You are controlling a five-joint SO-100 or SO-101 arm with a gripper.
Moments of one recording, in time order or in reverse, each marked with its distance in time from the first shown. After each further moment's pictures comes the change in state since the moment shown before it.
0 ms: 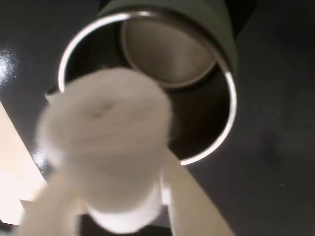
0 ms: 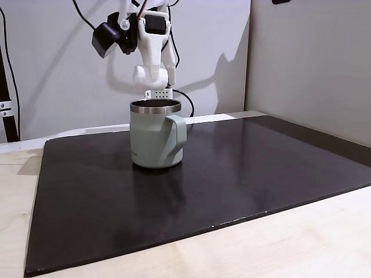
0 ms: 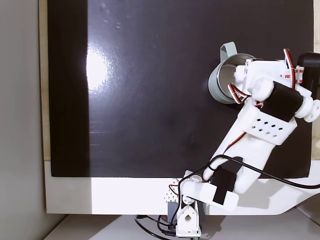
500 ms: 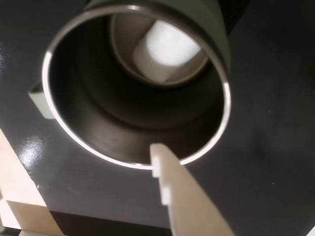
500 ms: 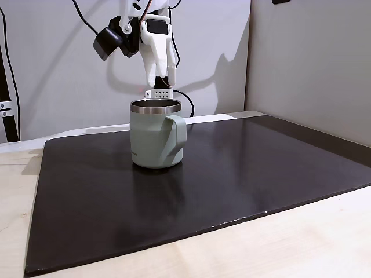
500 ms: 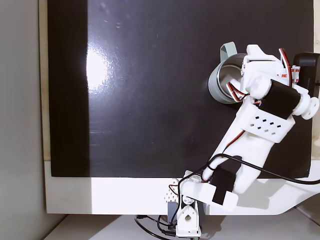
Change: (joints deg) arm -0.2 0.4 1.8 -0.1 -0.8
